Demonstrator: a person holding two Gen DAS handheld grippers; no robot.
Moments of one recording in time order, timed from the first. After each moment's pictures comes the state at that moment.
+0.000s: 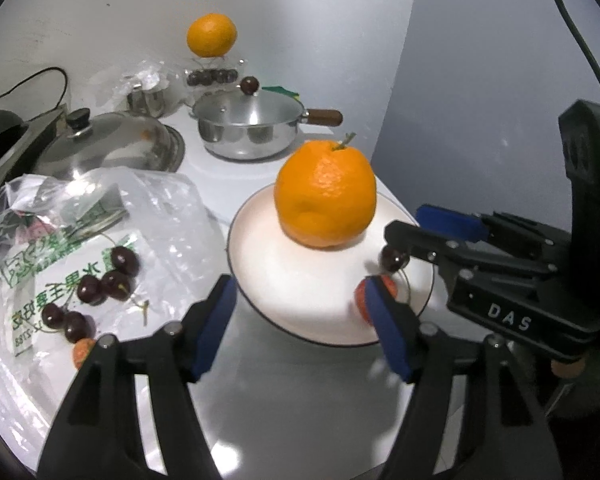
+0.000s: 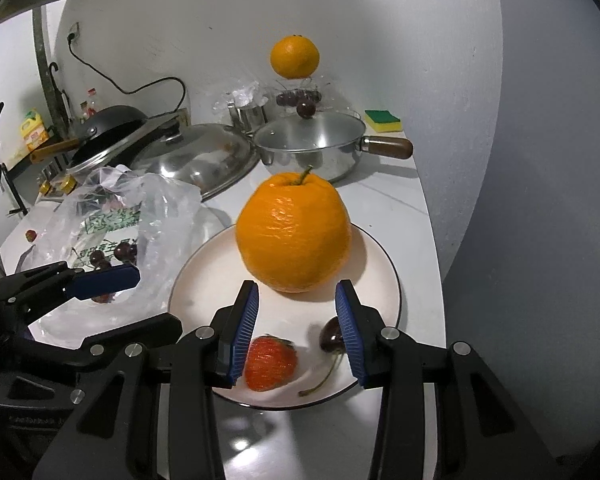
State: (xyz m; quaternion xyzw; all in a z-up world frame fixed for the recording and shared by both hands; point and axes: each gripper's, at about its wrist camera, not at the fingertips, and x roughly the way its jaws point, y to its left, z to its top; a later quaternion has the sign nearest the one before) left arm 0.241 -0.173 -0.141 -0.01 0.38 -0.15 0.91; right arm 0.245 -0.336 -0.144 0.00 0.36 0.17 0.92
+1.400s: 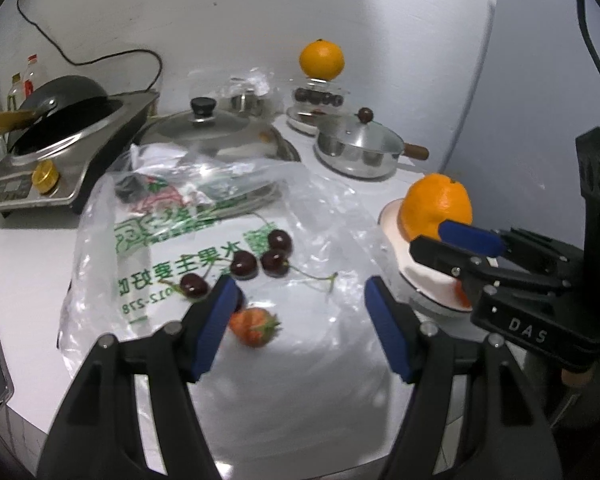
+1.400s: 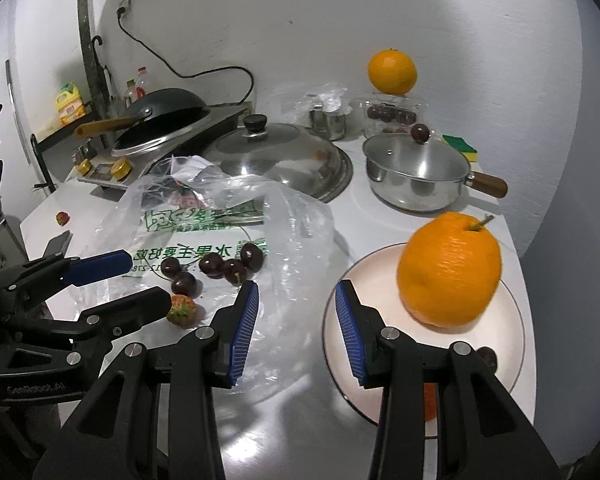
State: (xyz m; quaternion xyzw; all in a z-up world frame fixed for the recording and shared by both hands) left arm 0.204 -0.036 -0.132 -0.06 0.35 -0.07 0.93; right arm 0.232 -0.209 -0.126 -0.04 0.35 0.23 0.91
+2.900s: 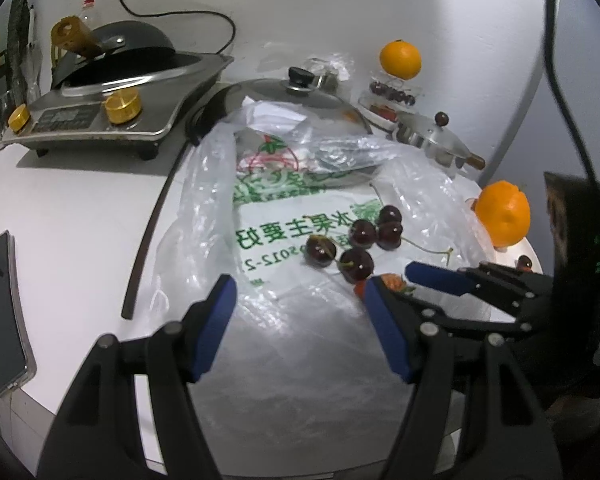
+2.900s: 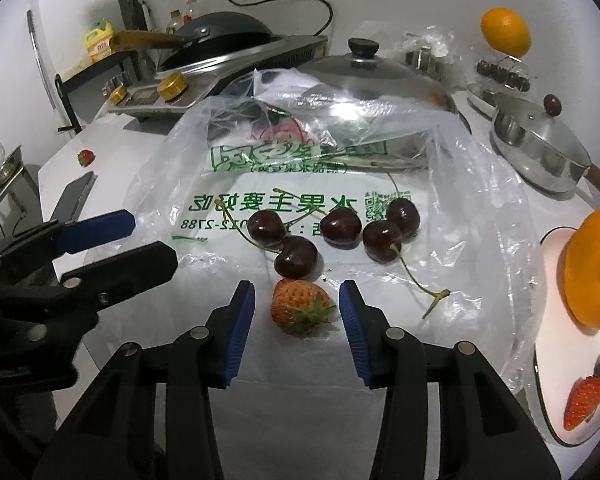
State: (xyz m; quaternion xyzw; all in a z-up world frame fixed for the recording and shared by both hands) left arm 0.188 0.064 -0.167 -0.11 0.37 -0.03 0.92; right arm 0.241 -0.085 -0.187 -0.09 0.42 0.29 0.85
